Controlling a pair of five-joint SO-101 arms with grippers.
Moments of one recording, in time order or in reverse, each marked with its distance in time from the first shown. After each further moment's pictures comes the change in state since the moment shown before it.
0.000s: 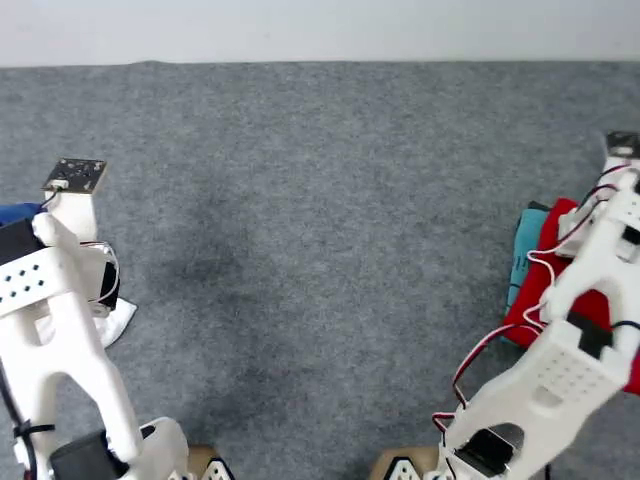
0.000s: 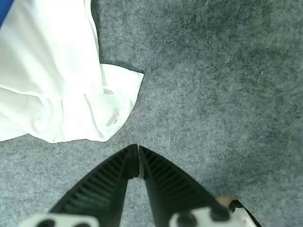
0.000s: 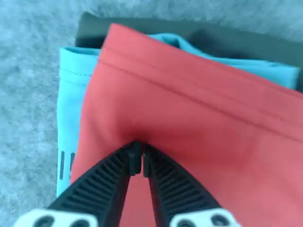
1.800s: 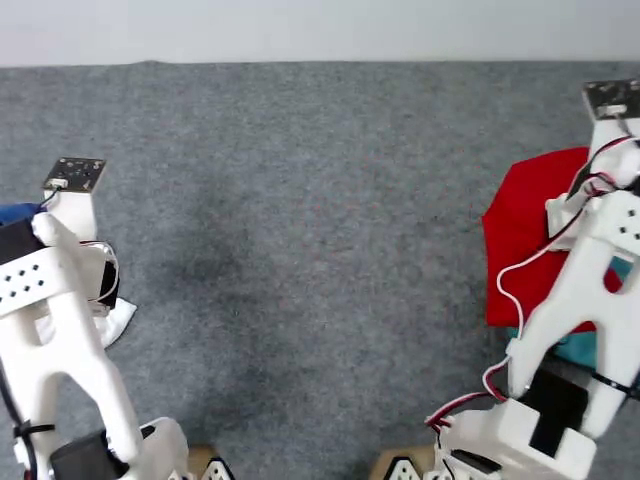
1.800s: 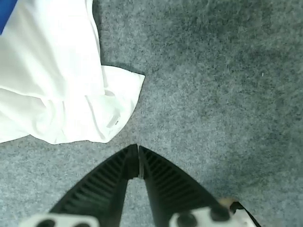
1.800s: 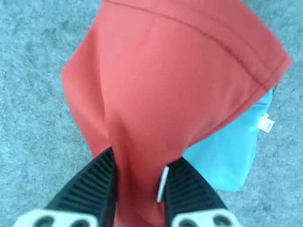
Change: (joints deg) left arm 0.0 0.0 -0.3 -0.3 0.0; right arm -5.4 -31.0 0.0 24.5 4.4
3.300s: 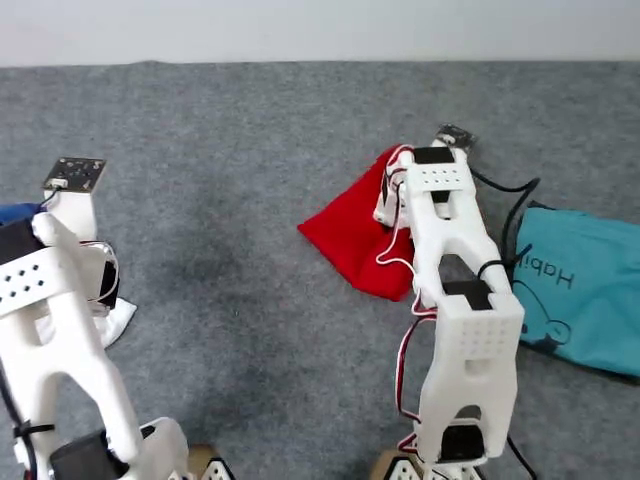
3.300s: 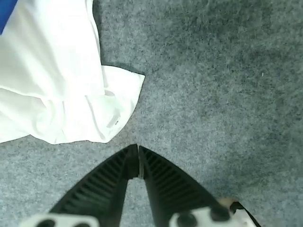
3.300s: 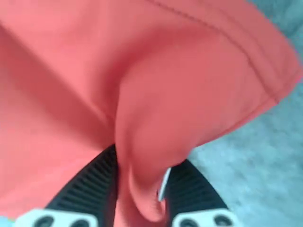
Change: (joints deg) left arm 0.0 0.0 0.0 0.0 0.0; right arm -33.3 37.1 0.0 -21.4 -58.5
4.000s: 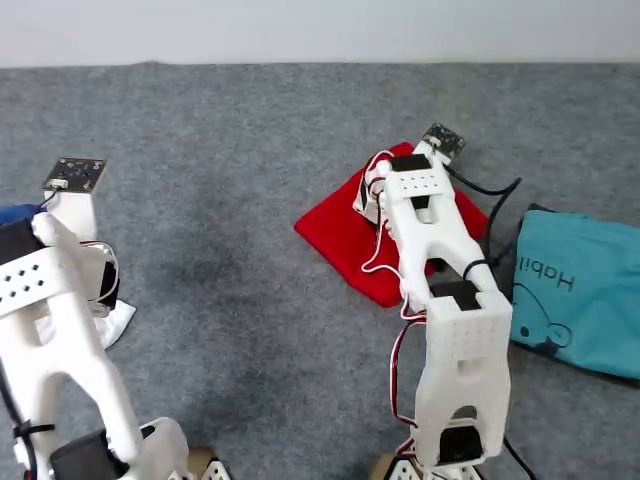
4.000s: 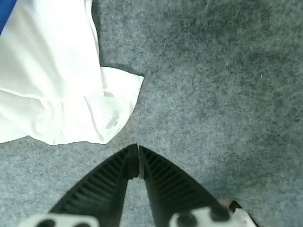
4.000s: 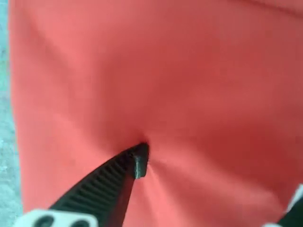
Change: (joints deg) left arm 0.0 0.0 0.0 0.2 0.0; right arm -3.7 4.8 1.3 -13.3 -14.2
